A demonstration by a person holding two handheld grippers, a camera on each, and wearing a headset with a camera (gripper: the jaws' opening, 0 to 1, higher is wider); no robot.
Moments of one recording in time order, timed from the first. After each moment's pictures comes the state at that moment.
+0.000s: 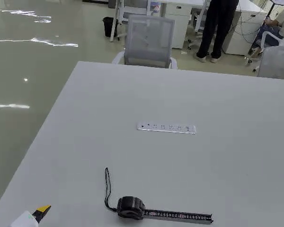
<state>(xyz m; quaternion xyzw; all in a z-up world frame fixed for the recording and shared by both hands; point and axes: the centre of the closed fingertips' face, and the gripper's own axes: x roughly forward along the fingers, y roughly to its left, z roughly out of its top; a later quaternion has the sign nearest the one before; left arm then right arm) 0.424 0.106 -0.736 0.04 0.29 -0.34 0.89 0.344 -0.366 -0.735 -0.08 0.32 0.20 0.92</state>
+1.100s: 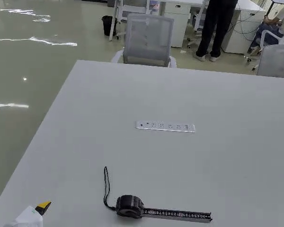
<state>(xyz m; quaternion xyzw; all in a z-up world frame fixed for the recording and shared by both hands) 0.438 0.091 -0.726 0.05 0.27 -0.33 0.90 0.349 -0.372 -0.725 -0.09 0.29 0.21 0.93</state>
